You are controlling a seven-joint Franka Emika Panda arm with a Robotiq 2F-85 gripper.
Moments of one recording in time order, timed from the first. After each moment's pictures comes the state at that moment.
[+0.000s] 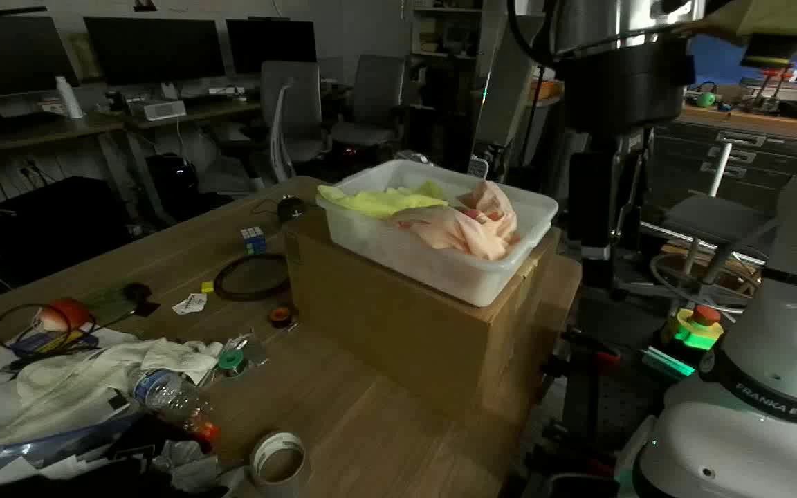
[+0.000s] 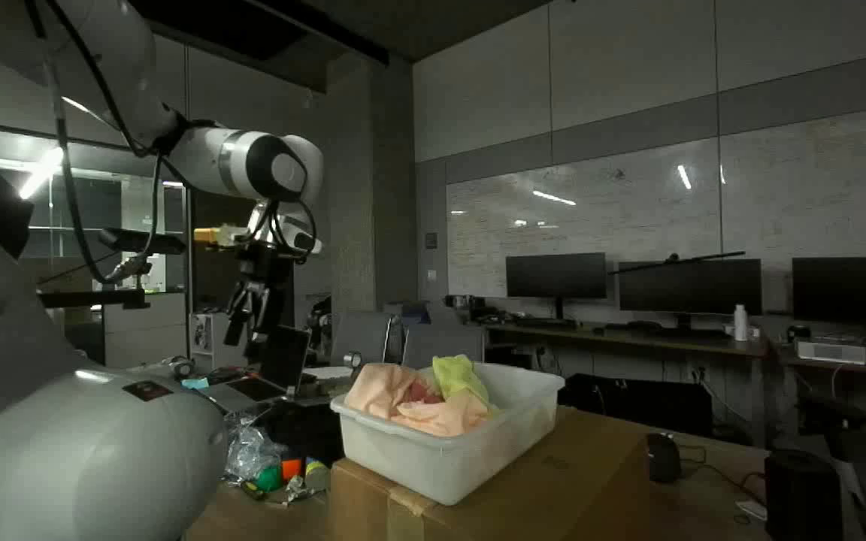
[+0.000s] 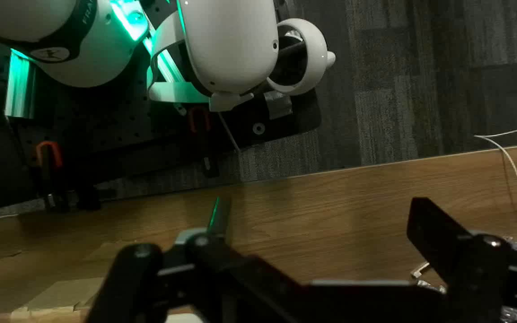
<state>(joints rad) 0.16 -0.64 0.27 -2.47 0.36 1.62 0.49</state>
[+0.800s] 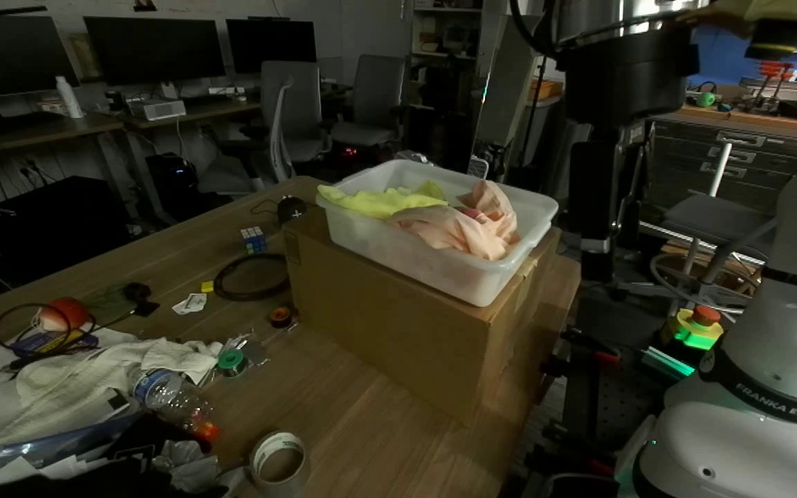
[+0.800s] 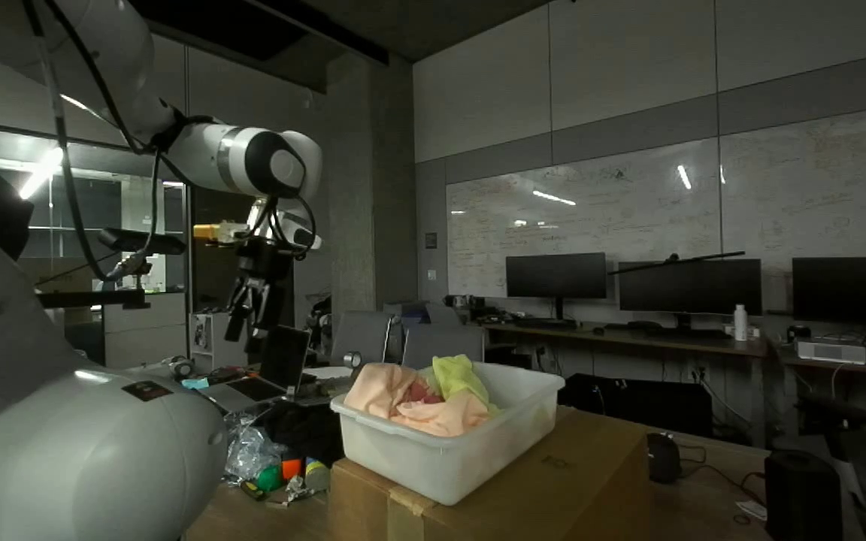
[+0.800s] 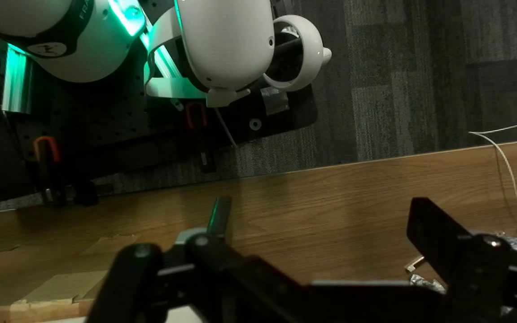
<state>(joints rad) 0.16 -0.64 0.27 -2.46 0.36 1.62 0.49</state>
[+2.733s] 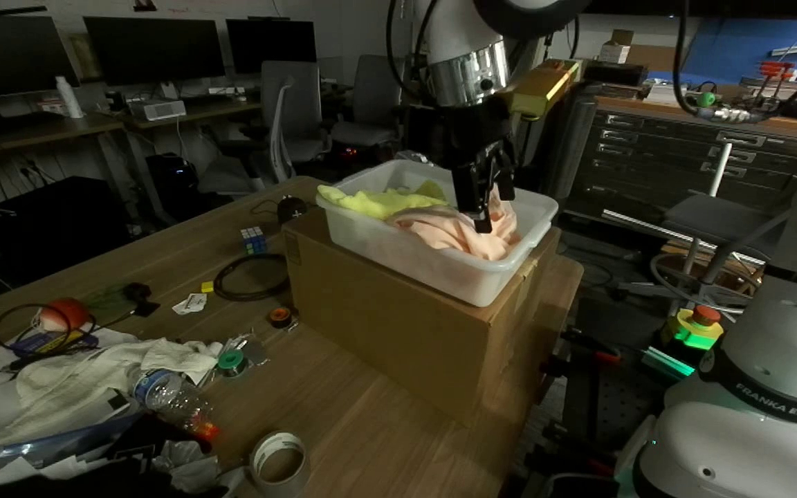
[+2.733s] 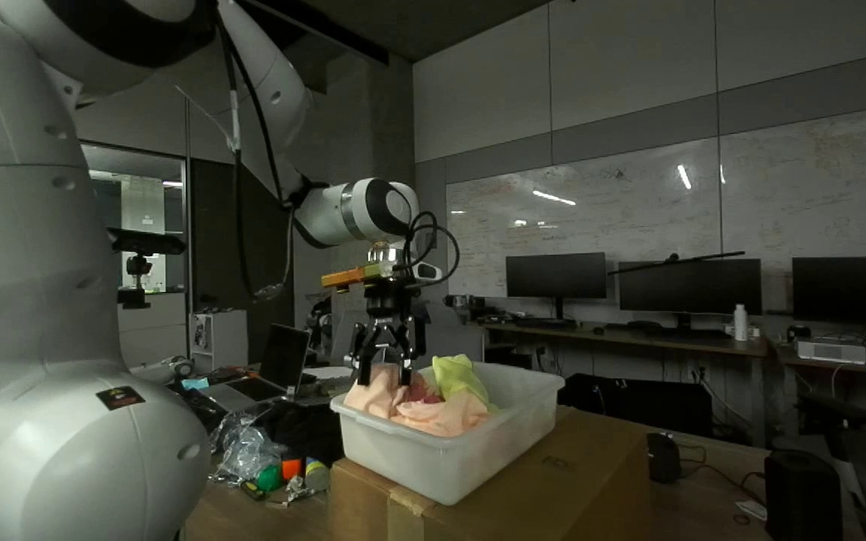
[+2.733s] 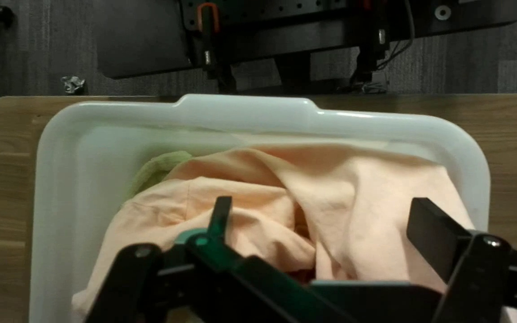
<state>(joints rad) -0.01 -0.23 0.15 -2.28 -0.07 1.74 0.22</state>
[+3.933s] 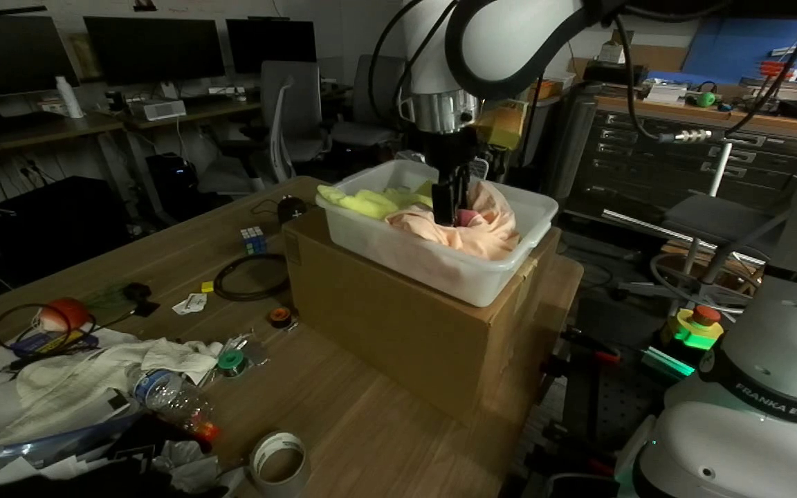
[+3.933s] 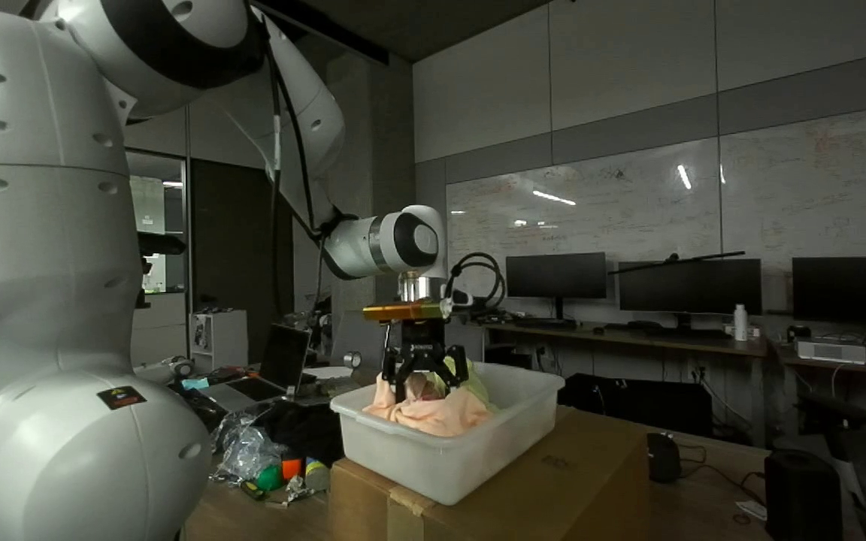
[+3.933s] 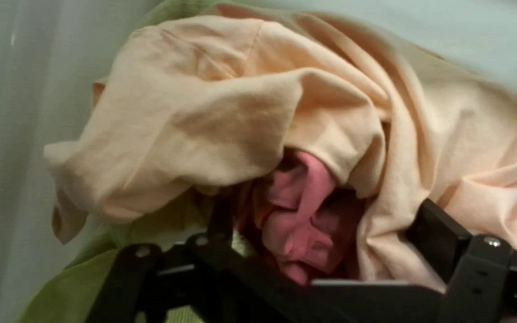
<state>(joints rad) -0.01 -0.10 0.06 -2.30 -0.11 2.04 -0.08</state>
